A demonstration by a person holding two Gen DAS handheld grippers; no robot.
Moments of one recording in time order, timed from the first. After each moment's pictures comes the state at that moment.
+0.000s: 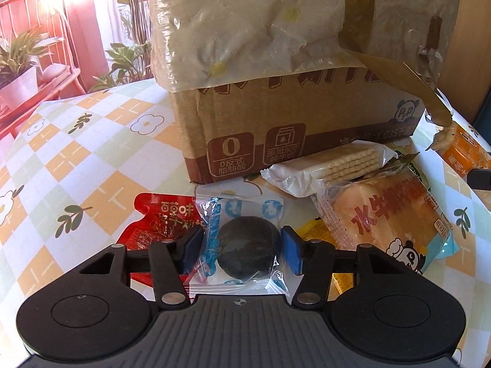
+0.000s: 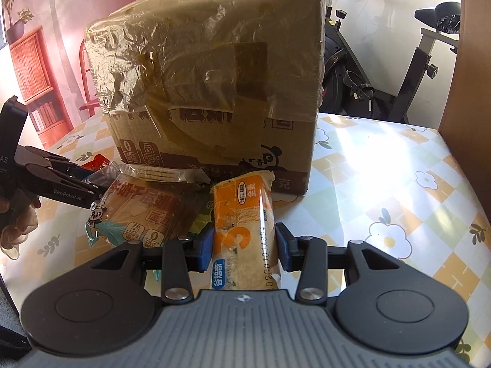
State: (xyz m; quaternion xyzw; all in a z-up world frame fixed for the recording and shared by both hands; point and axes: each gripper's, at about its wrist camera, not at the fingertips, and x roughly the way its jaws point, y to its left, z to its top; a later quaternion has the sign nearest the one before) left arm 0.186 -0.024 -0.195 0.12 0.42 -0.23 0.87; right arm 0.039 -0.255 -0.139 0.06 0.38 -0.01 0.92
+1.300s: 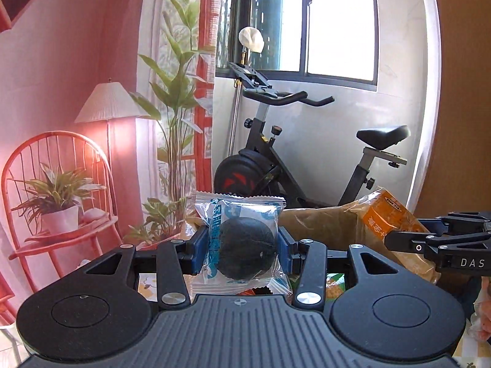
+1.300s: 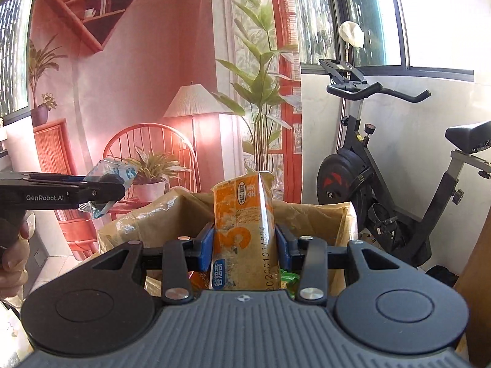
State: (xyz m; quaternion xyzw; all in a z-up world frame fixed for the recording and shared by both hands) left arm 0.245 -0.078 0.016 0.04 0.20 -0.17 0.96; right arm 0.173 -0.278 0.023 0.05 0.22 0.04 0.97
